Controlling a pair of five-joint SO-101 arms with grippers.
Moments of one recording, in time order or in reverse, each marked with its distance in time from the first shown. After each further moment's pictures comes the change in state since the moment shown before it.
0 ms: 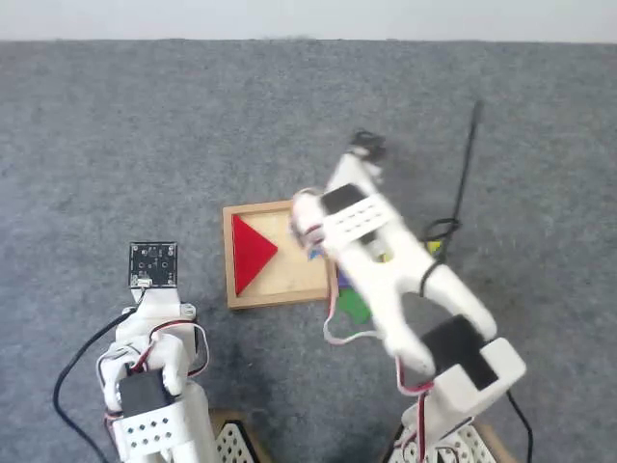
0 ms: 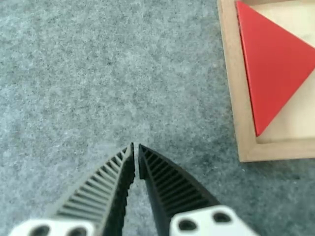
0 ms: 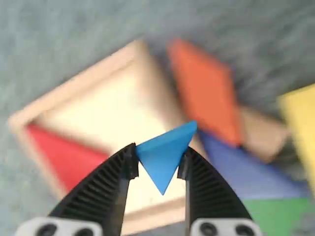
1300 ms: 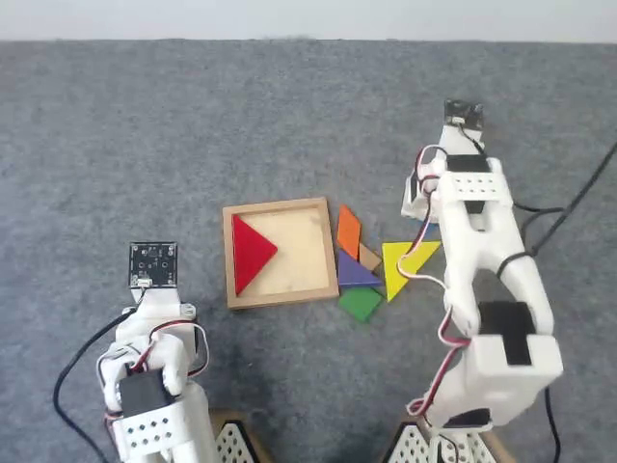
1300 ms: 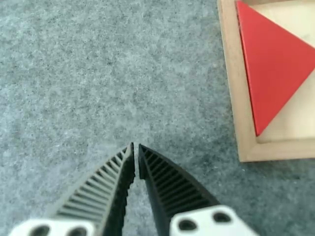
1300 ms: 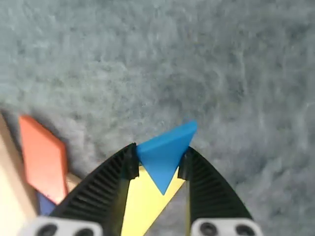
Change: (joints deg) left arm 0.0 0.0 0.0 0.0 0.0; right arm 30.0 2.2 -3.0 3.7 41.1
